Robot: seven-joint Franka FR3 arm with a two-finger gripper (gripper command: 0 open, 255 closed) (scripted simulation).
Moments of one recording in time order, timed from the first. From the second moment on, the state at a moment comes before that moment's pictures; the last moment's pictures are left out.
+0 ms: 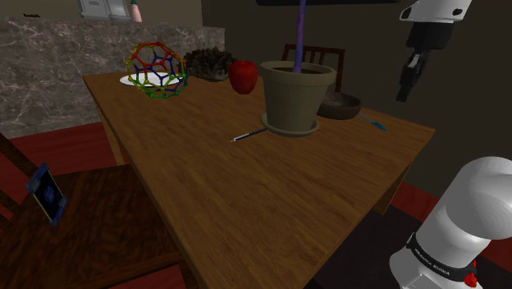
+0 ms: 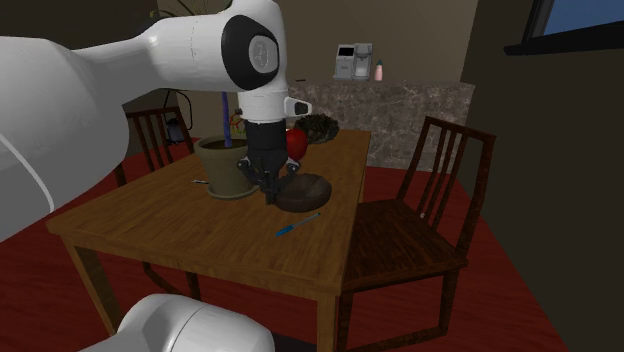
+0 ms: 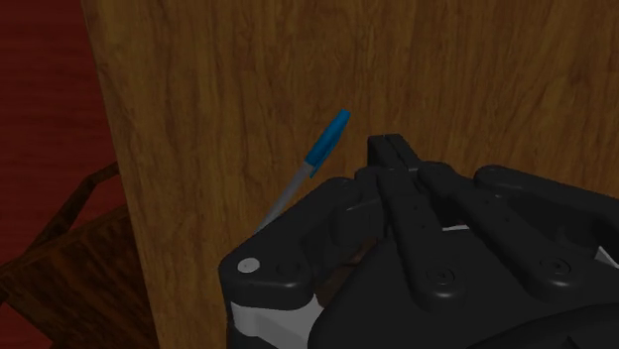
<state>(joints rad) -0.04 -0.97 -0.05 -2.32 -0.04 1.35 -0.16</state>
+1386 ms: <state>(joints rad) -0.27 -0.85 0.06 -2.52 -0.01 1.66 0.32</state>
